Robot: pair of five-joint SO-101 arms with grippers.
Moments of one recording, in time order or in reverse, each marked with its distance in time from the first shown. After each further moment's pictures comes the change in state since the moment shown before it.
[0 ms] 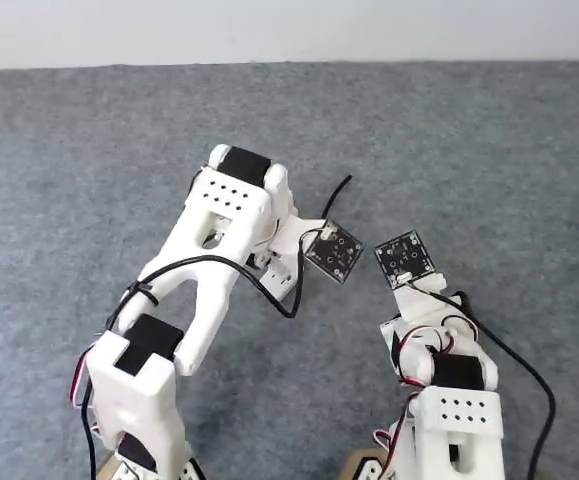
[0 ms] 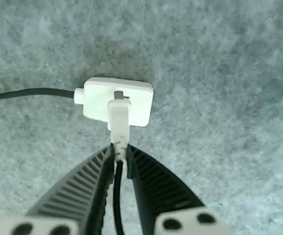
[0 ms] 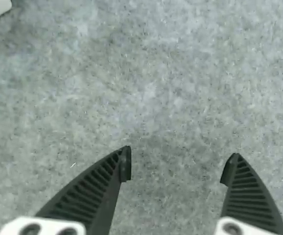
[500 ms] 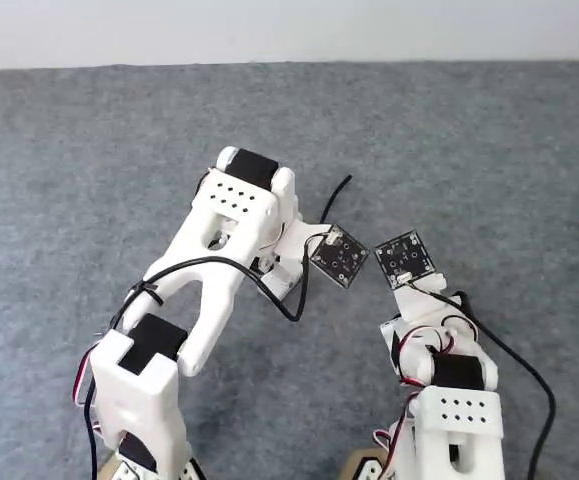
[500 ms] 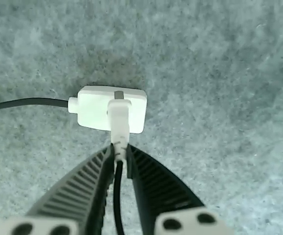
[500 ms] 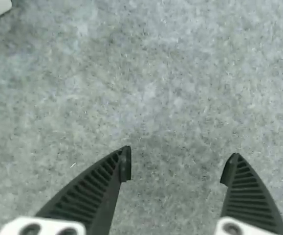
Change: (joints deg) left arm 0.8 0.1 0.0 0.9 0.0; right arm 0.0 0.0 0.0 0.0 0.0
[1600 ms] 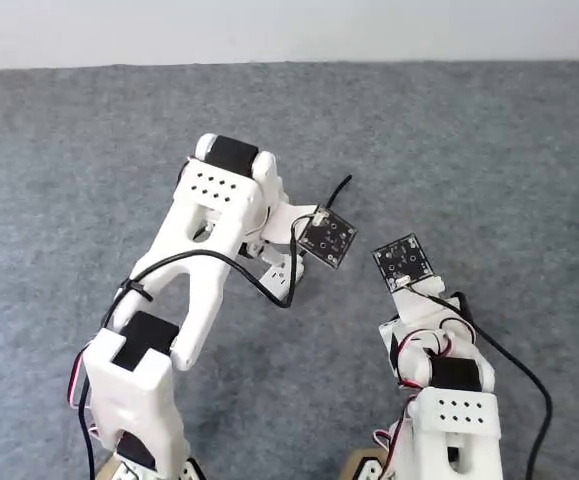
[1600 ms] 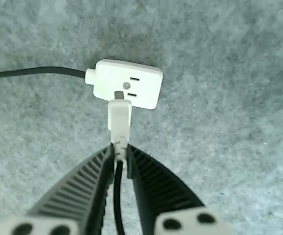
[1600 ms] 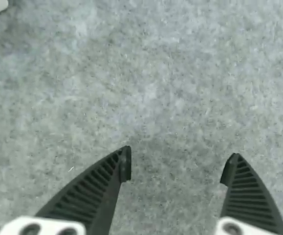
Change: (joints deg) left arm -3.5 0.0 -4.5 1.1 0.1; right arm 0.0 0.0 2.6 -3.5 0.0
